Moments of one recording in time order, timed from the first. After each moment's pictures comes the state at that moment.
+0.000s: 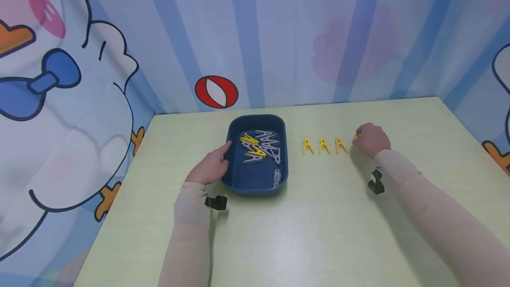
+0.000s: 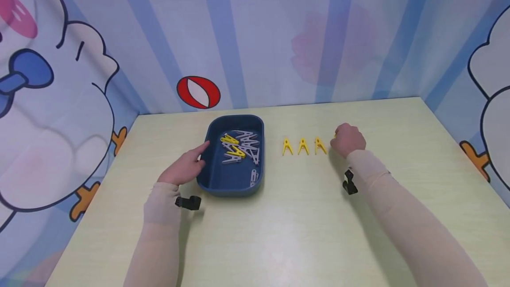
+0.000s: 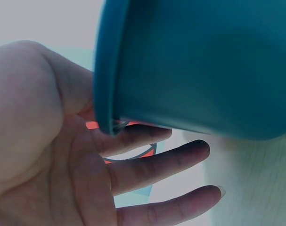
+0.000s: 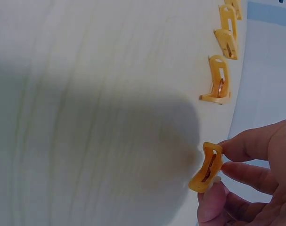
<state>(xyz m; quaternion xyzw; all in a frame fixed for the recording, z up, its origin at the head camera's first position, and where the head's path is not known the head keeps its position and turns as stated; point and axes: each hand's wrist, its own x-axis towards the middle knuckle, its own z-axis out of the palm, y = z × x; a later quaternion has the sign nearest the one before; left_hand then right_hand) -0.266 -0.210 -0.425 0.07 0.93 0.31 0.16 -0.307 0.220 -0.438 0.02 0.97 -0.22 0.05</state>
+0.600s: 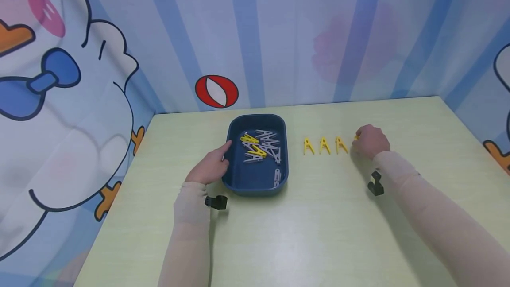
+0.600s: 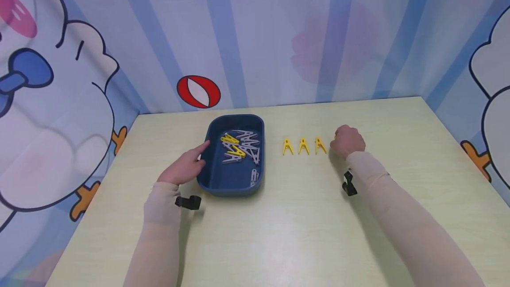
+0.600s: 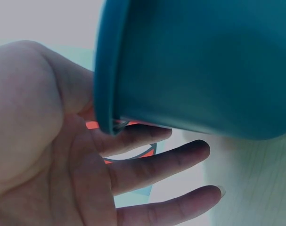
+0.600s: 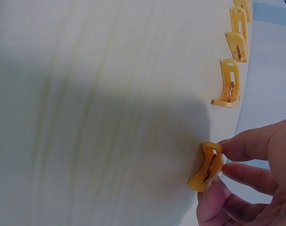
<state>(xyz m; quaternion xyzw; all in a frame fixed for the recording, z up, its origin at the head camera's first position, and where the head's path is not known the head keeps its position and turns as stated) -0.266 -0.210 -0.425 0.07 0.93 0.31 0.15 -0.310 0.220 -0.447 0.03 0.97 -0.23 0.06</state>
